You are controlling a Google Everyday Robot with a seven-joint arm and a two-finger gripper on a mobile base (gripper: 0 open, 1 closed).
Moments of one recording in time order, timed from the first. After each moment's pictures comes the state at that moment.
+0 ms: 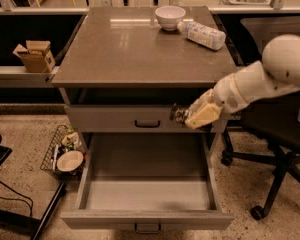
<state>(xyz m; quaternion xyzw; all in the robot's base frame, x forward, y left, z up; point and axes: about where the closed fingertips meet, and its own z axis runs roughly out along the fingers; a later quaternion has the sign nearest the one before) 0.573 -0.138 0.776 -0.52 0.77 0.24 0.28</state>
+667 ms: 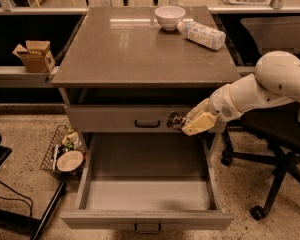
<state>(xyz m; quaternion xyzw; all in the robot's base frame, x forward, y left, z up) 0.569 -0.131 0.744 -0.50 0.78 0.23 0.28</state>
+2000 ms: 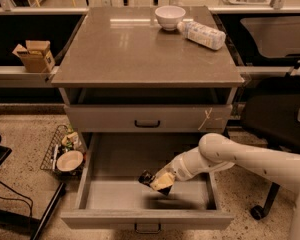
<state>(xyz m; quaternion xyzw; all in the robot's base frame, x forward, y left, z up) 0.523 -0.040 0.479 -0.43 0.82 0.33 0.20</state>
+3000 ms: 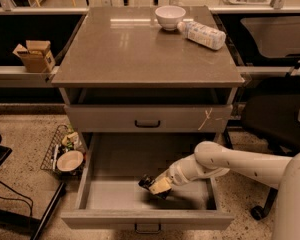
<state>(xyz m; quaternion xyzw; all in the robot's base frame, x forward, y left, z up) 0.526 -0.037 0.425 -0.40 0.84 0.32 0.18</state>
